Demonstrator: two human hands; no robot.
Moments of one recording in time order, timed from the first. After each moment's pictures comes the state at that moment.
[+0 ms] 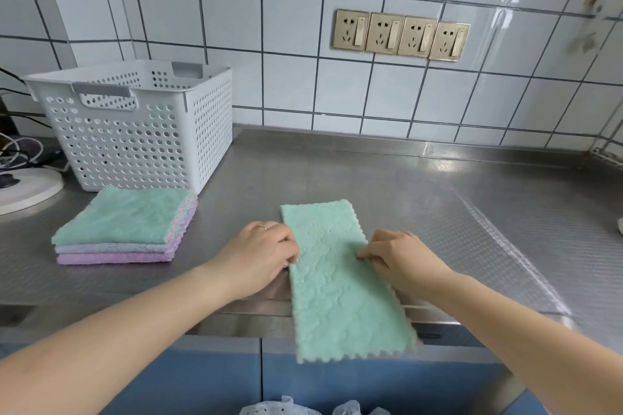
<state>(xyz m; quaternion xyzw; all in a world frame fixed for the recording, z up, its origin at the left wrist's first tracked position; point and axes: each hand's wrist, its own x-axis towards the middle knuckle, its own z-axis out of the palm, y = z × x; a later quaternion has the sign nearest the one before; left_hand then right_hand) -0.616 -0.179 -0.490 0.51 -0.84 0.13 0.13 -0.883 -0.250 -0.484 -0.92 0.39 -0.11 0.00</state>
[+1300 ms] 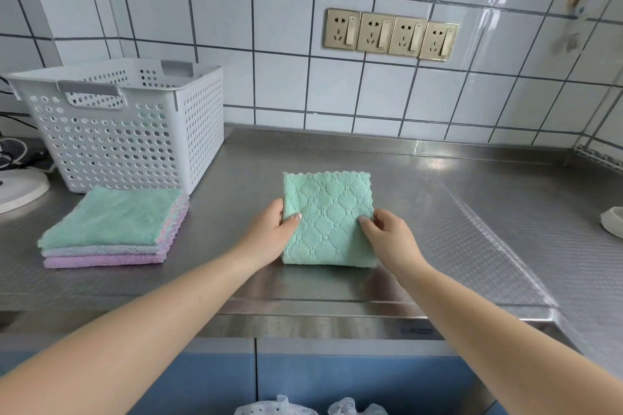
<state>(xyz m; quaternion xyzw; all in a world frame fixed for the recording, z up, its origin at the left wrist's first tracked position) -0.648 -0.206 -0.481 0.60 -0.58 -0.31 0.45 -0.853 -0.245 -0.476 -0.68 0.56 -0.36 0.30</state>
